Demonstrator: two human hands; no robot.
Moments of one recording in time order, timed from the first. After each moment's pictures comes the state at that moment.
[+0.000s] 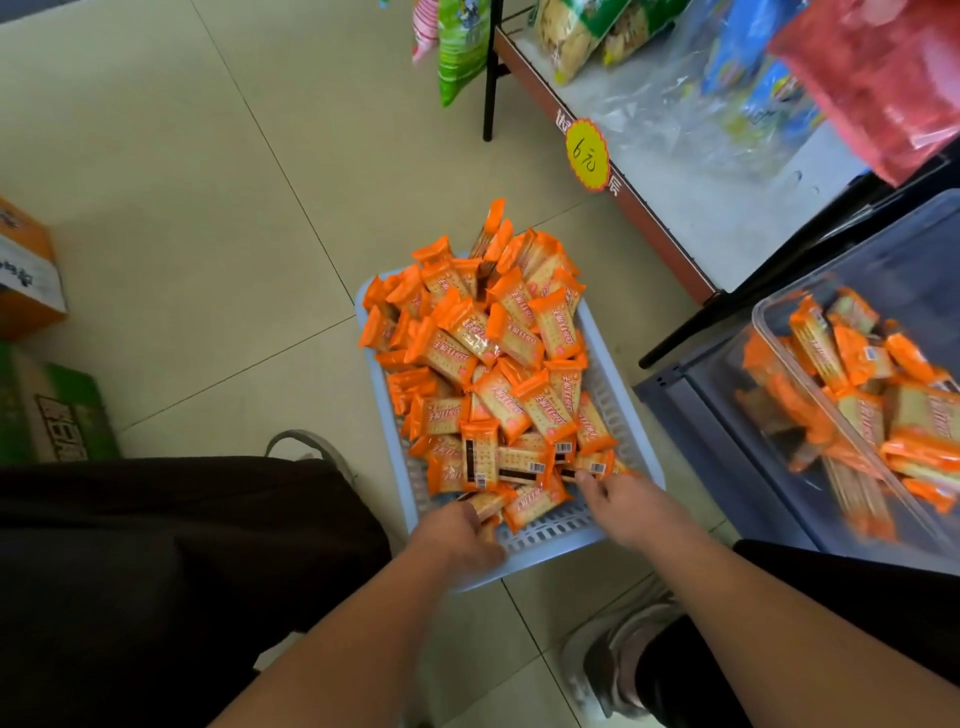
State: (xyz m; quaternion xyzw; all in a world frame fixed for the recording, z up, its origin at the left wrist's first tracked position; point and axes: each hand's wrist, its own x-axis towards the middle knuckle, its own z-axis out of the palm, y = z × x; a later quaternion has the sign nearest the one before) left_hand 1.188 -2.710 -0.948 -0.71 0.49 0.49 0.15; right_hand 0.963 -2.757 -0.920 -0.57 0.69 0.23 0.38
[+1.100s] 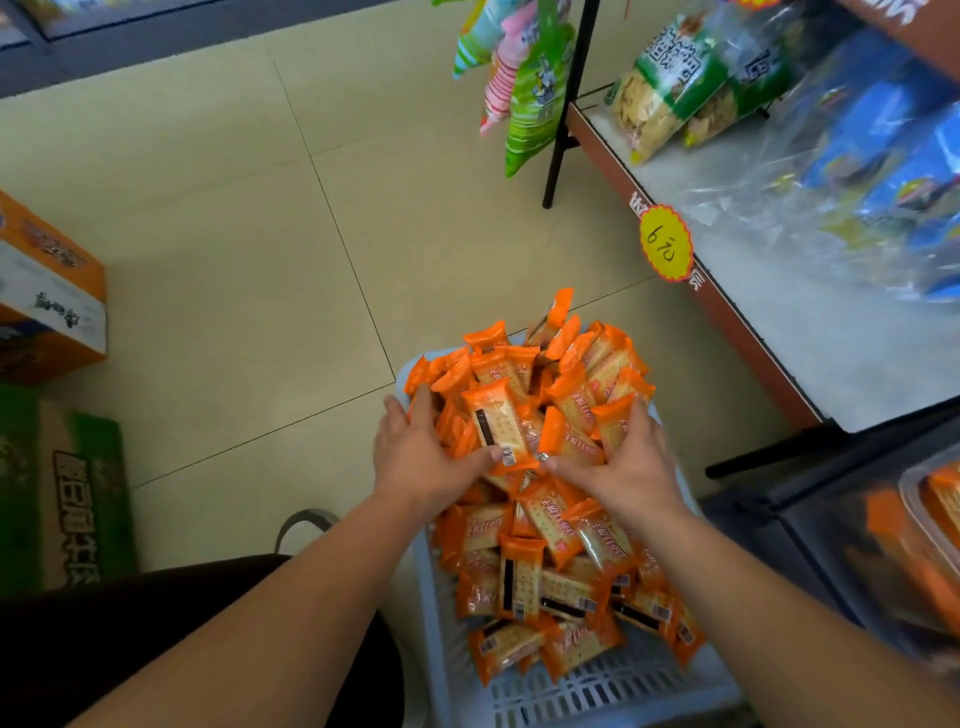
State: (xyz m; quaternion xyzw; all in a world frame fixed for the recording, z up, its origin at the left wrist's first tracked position) left_hand 1.275 -2.879 -0.941 -0.79 0.48 0.35 -0.14; right_hand 1.033 -2.907 -0.936 -0.52 0.74 -0.11 0.41
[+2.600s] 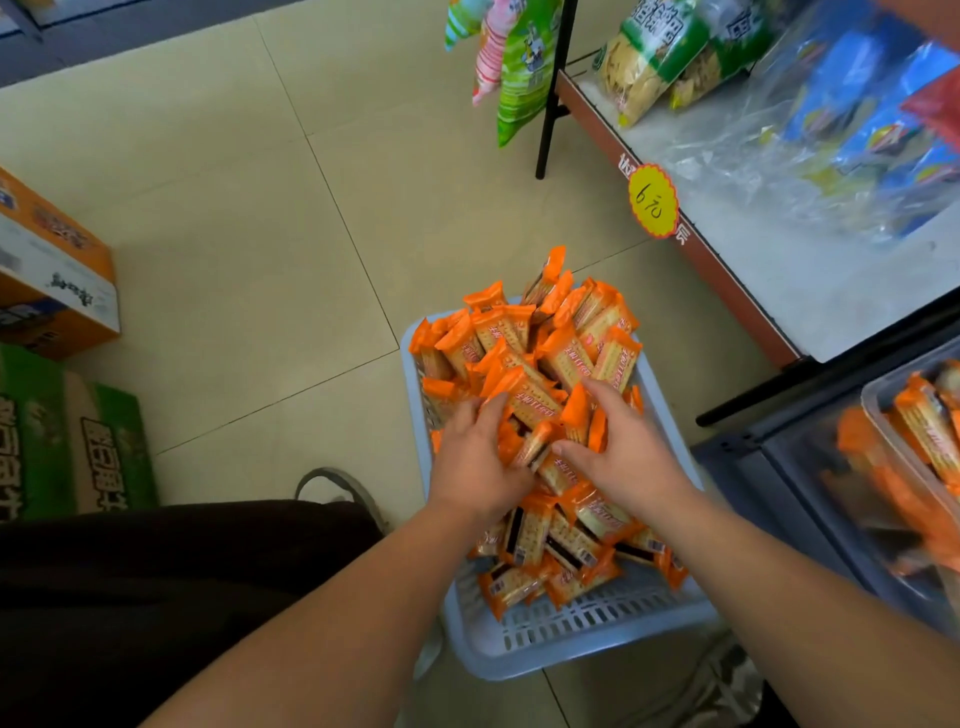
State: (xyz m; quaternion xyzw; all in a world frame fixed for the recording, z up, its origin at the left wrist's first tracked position) left_hand 1.223 -2.822 -0.941 -0.73 0.58 0.34 -0.13; right_hand 1.031 -2.858 -0.899 -0.65 0.64 -0.11 0.40
